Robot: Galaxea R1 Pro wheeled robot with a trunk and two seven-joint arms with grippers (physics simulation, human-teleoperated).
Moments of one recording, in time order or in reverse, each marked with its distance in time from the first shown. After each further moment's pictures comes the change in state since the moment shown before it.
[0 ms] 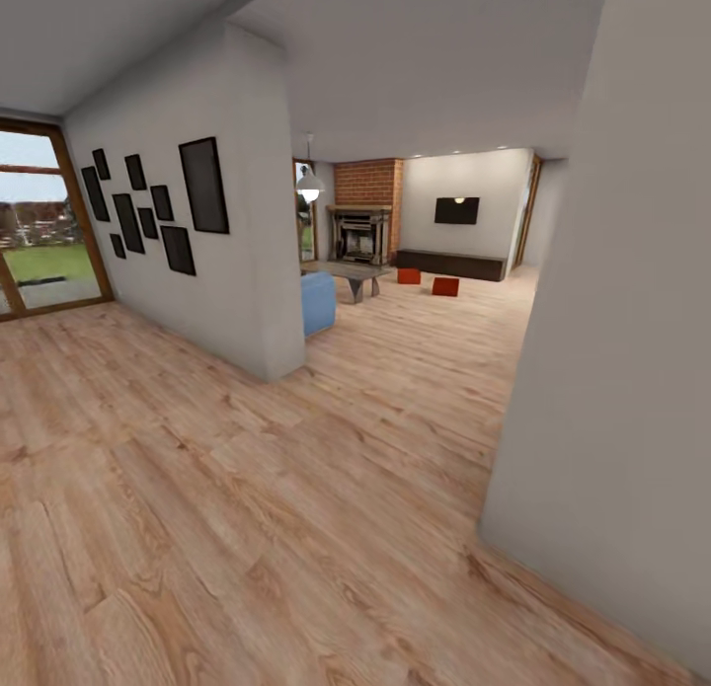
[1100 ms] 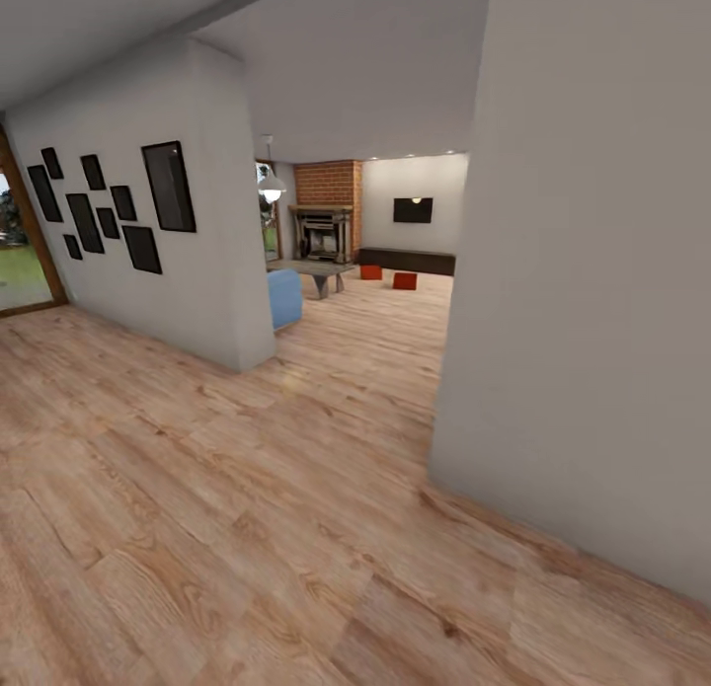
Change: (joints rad) left arm 0.000 0.000 0.000 0.000 0.000 0.000 0.000; right arm 0.000 0.000 0.000 0.000 0.000 0.000 0.000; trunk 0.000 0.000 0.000
